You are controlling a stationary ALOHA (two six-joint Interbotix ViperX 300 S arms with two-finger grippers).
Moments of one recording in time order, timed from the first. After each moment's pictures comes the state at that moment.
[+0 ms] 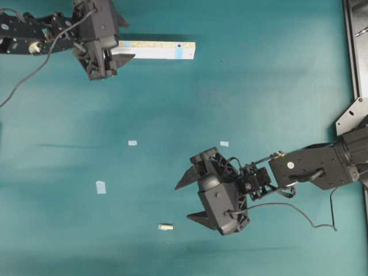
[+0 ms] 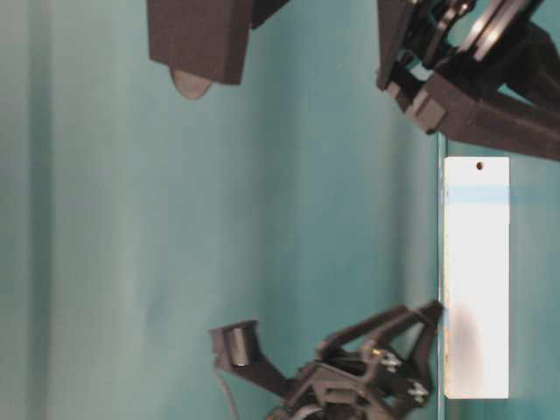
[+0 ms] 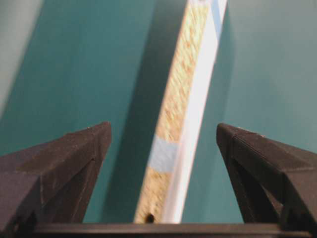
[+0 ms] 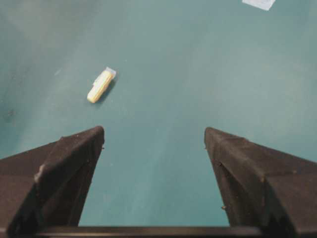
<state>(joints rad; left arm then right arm) 0.48 0.01 0.76 -0.07 -0.07 0.44 0.28 0.09 0.67 -0.14 -0.08 0.09</state>
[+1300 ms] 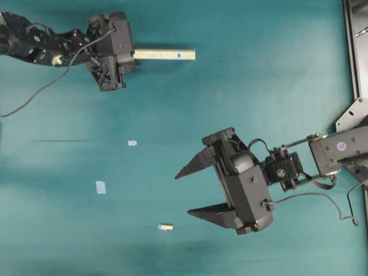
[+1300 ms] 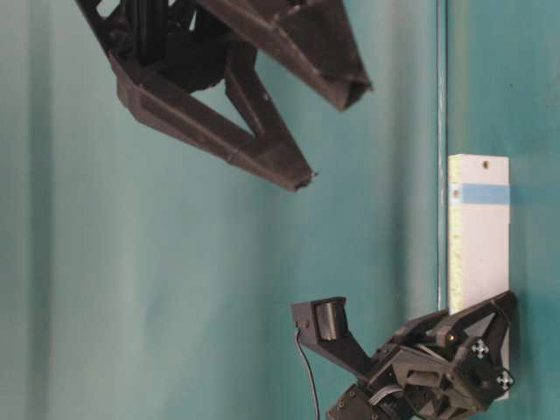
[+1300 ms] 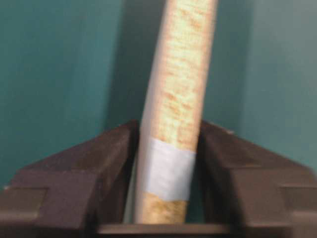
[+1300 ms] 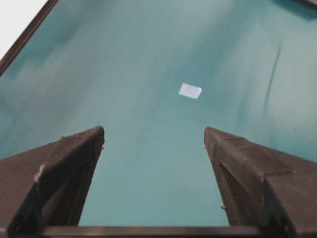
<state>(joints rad) 0.48 0.23 0.73 -0.06 -0.19 0.44 0.28 -0.20 0.58 -0.14 0.14 0.09</state>
